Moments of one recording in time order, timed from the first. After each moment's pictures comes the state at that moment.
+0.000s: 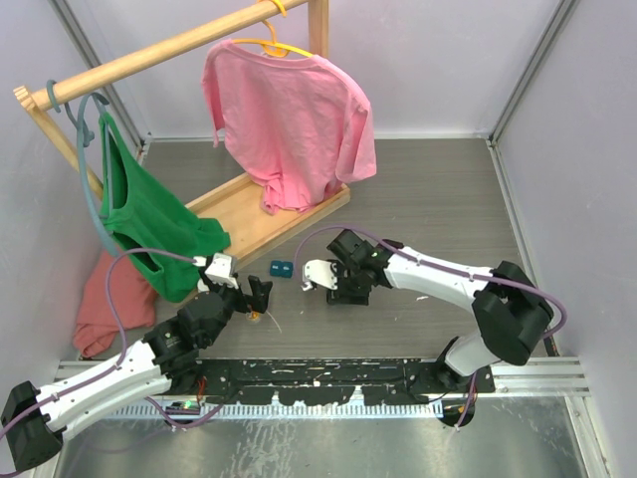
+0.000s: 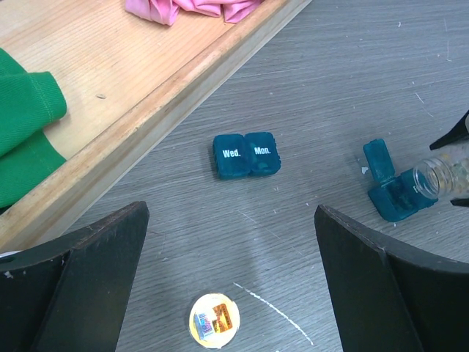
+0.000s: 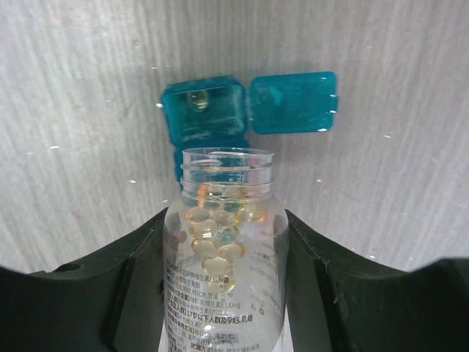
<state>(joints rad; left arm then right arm) -0.93 0.49 0.18 0.02 -0.53 -0.38 0.84 1.49 0.92 -0.61 -0.10 -0.75</state>
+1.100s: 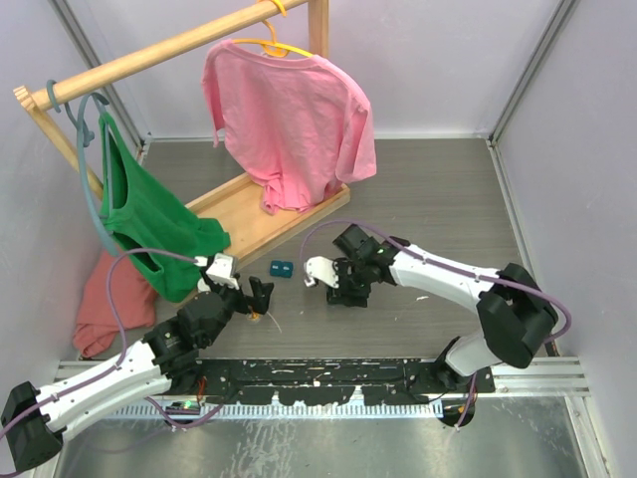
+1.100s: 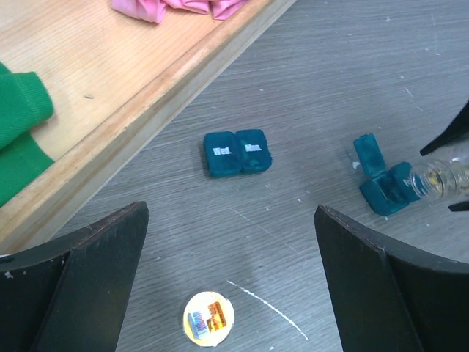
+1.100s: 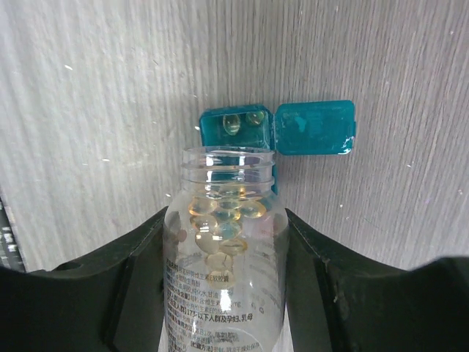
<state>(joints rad) -0.93 0.49 0.18 0.02 -0.51 -0.37 0.81 1.48 0.92 -0.61 -0.22 -0.75</state>
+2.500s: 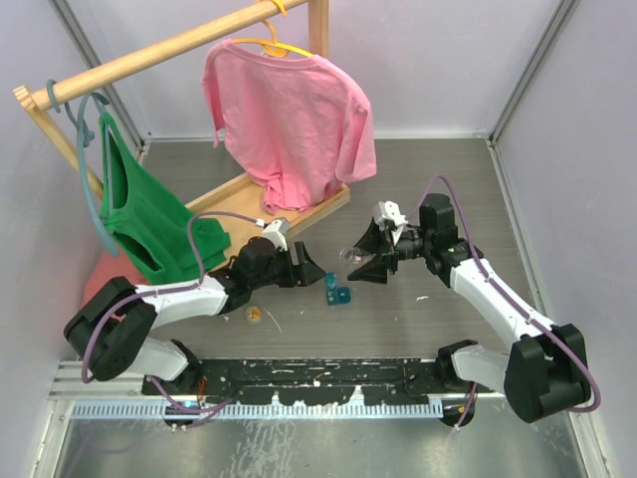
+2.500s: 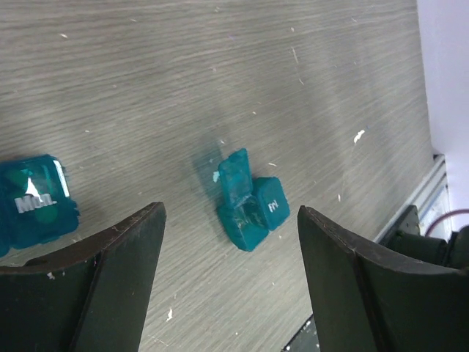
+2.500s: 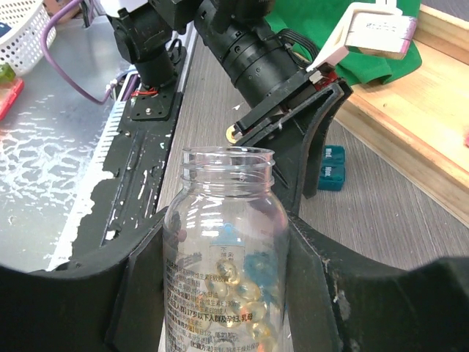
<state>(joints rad) -0.76 1.39 0.54 0.37 0.10 -0.77 0.29 1.14 0.72 -0.05 -1.34 -0.34</state>
